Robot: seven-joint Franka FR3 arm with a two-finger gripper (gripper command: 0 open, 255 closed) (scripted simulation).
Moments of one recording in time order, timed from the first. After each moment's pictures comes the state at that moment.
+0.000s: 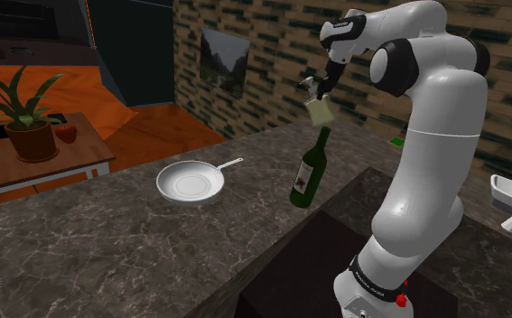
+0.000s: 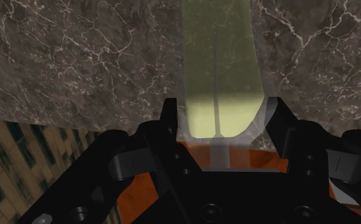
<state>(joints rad) -0.29 0.31 -0.57 -1.45 0.20 1.89 -0.86</state>
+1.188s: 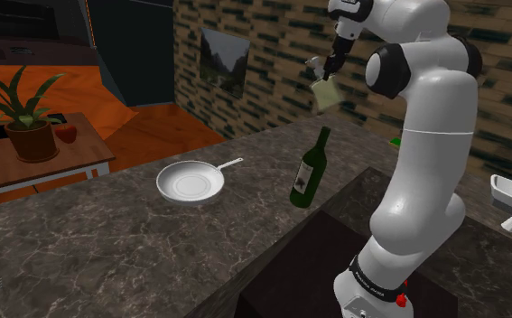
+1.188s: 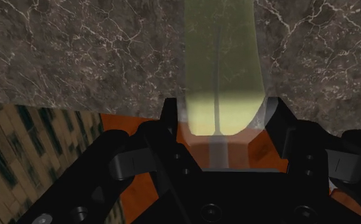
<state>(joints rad) -0.34 0.36 -0.57 -1.15 0.22 1.63 -0.85</state>
